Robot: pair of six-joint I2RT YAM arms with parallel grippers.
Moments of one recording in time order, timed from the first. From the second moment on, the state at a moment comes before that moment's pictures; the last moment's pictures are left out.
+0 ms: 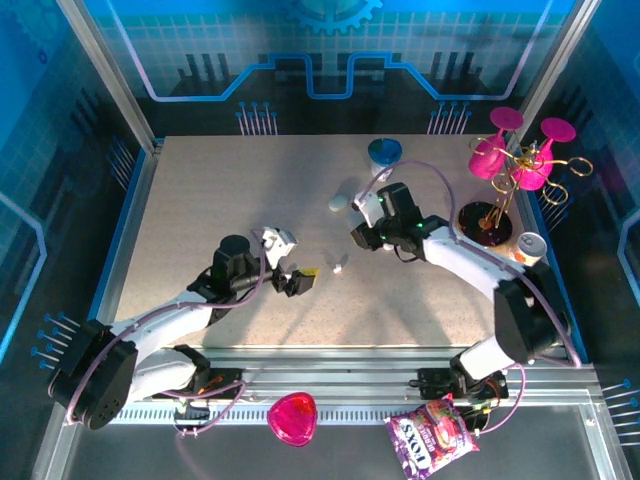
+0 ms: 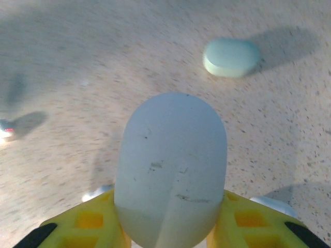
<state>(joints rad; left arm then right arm) -0.49 1.14 0.41 0.42 0.50 0.03 0.49 1.47 1.00 -0.33 -0.18 -0.15</state>
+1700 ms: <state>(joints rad) -0.56 1.24 0.52 0.71 1.06 -0.24 0.70 1.23 1.22 -0.88 -0.56 -0.43</state>
